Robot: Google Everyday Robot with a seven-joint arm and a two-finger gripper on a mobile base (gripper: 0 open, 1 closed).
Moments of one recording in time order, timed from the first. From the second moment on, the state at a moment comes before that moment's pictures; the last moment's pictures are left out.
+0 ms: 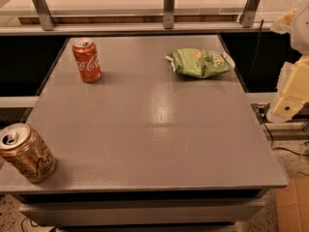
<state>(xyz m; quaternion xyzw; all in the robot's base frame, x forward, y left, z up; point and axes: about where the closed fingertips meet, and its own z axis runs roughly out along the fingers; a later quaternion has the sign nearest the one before) 0.437 -0.210 0.998 -0.60 0.77 -0.06 0.19</state>
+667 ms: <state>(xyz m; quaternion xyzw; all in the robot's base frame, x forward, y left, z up) 0.441 -0.206 0.997 -0.61 0.77 -0.04 0.20</state>
